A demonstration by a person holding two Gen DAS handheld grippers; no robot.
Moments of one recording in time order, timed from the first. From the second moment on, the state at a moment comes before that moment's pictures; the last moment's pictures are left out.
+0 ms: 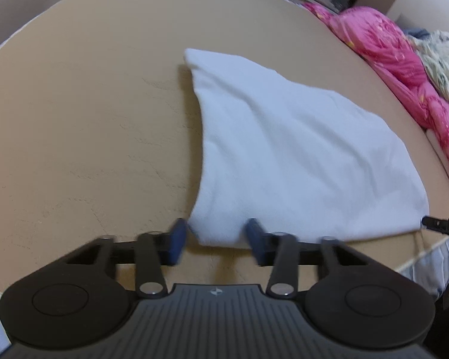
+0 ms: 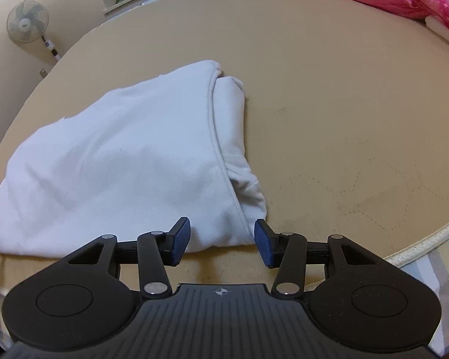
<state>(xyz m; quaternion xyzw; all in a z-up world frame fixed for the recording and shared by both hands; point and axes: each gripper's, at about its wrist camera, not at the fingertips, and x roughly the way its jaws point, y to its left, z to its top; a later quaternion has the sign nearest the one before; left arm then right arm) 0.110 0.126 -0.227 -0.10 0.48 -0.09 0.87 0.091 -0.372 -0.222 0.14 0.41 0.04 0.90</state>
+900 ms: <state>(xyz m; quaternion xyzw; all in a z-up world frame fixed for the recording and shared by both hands) 0.134 0.150 -0.195 -0.19 0.43 -0.08 0.88 0.090 -0.408 -0.202 0.20 0.34 0.00 0.92</state>
